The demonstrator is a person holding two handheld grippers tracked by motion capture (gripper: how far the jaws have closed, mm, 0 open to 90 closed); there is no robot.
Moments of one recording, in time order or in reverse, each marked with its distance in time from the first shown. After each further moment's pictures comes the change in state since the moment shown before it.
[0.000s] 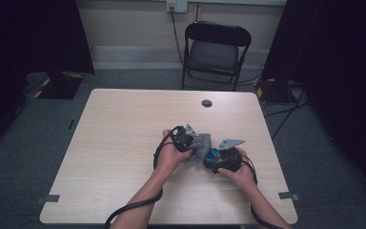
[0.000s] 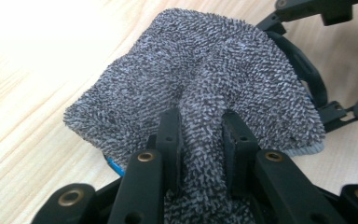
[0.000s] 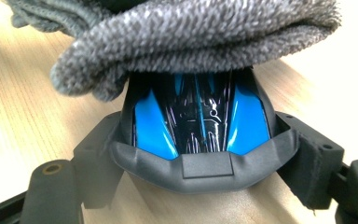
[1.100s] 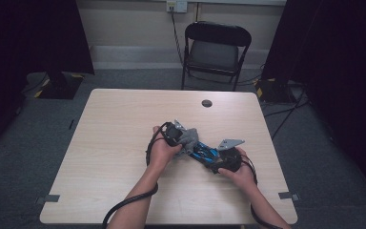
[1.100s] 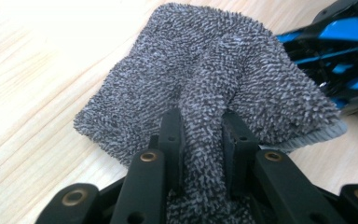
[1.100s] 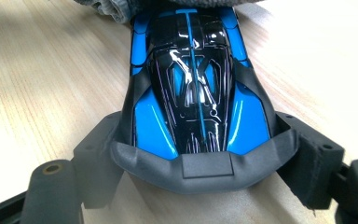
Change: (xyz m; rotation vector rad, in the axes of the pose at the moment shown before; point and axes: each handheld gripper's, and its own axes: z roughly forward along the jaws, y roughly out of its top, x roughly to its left) left arm 0.032 -0.018 -0.004 0.053 0.077 -0.095; right arm 0.000 0.000 0.000 0.000 0.000 -0.001
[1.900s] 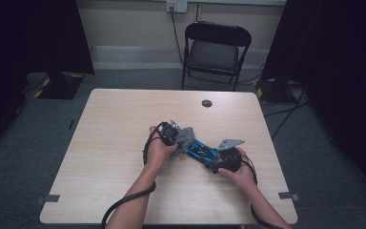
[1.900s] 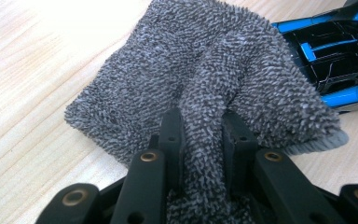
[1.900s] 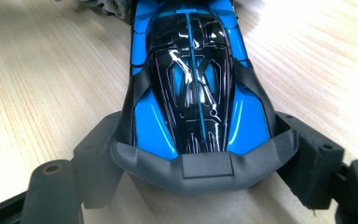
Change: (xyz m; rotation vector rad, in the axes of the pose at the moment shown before) left arm 0.011 -0.007 0.003 0.015 0.013 -0.028; right arm 0.000 0.000 0.000 -0.001 0.000 0.001
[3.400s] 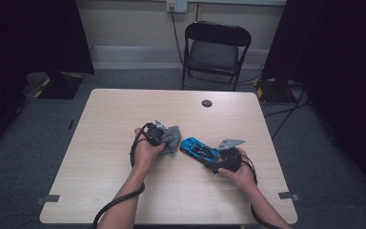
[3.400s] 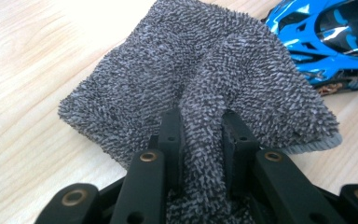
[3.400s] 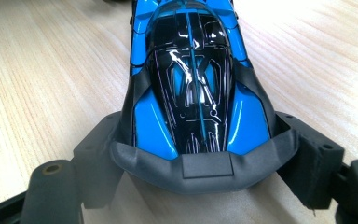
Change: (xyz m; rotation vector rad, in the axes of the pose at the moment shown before) left arm 0.029 -0.033 -0.018 -0.014 0.070 -0.067; right arm 0.000 0.000 0.000 0.000 0.000 0.001
